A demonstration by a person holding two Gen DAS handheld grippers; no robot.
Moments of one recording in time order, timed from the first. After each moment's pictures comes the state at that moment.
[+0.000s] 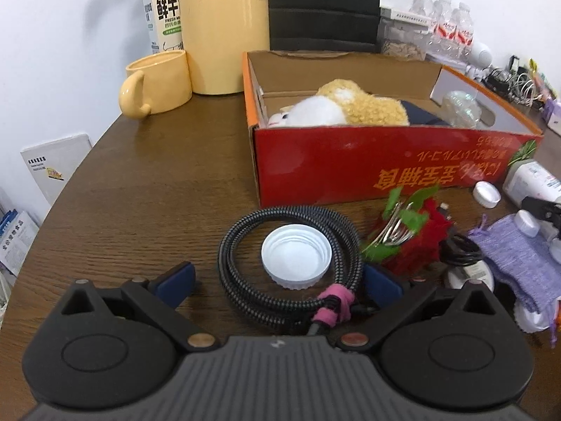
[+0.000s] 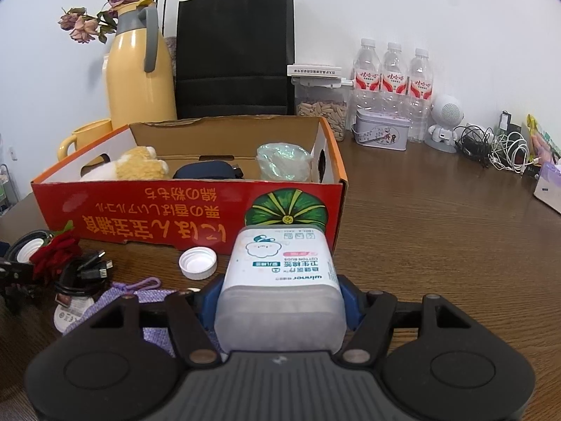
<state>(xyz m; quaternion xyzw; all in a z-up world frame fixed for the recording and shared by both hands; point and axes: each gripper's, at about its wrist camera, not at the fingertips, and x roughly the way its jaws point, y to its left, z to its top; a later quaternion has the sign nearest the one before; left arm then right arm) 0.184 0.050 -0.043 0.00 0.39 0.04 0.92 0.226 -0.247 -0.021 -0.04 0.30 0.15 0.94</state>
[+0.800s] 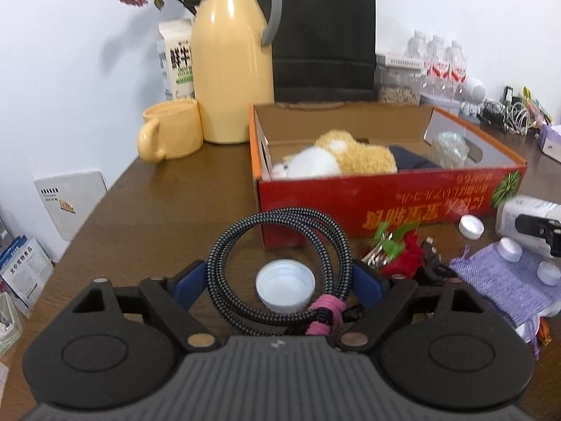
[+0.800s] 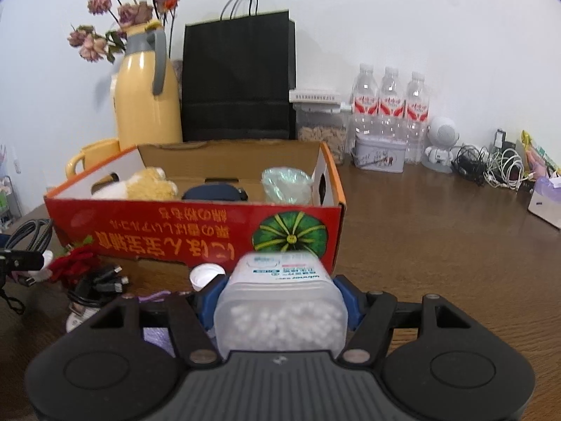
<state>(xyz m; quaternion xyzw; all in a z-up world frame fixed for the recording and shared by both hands) 0.157 0.043 -0.017 0.01 0.31 0.05 0.95 0.207 -0.250 -0.010 -0.04 0.25 0.16 0.95</state>
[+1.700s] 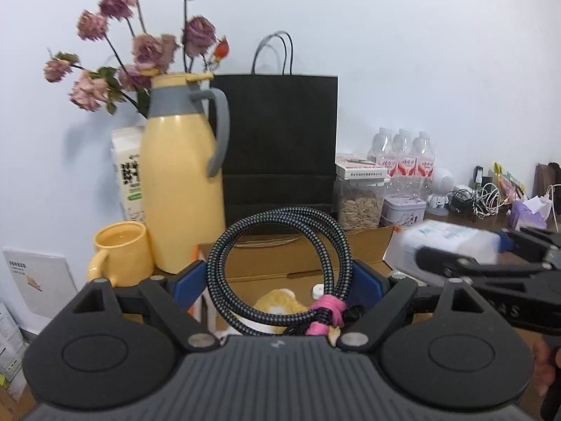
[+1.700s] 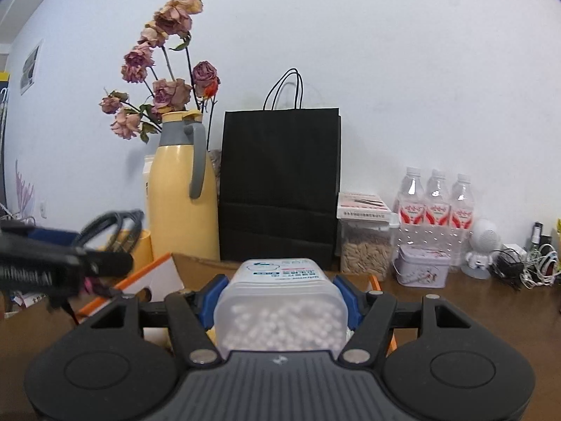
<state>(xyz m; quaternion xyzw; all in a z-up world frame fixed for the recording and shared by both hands) 0.230 0.001 0.058 0.00 0.19 0.00 0.98 0.262 -0.196 0.072 -0.03 0.13 0.21 0.97</state>
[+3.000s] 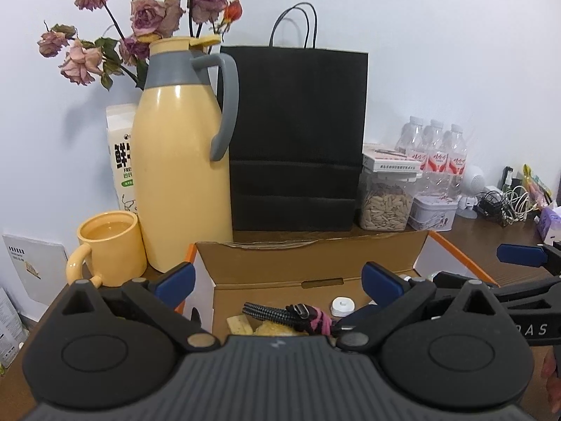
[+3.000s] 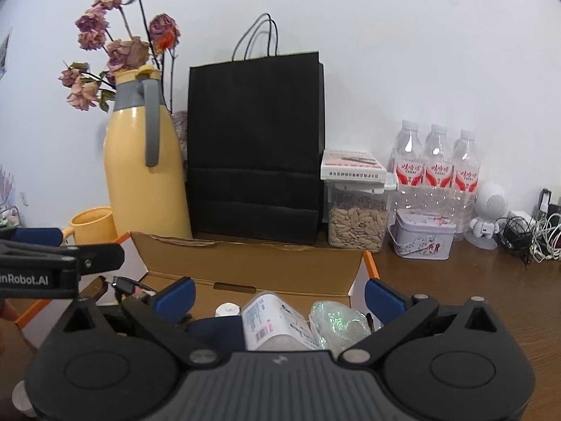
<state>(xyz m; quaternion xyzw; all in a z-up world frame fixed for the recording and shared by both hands) 0.285 0.008 0.037 -0.02 0.20 0.03 0.98 0.327 -0.195 0.051 -0.03 0.20 0.19 0.96</state>
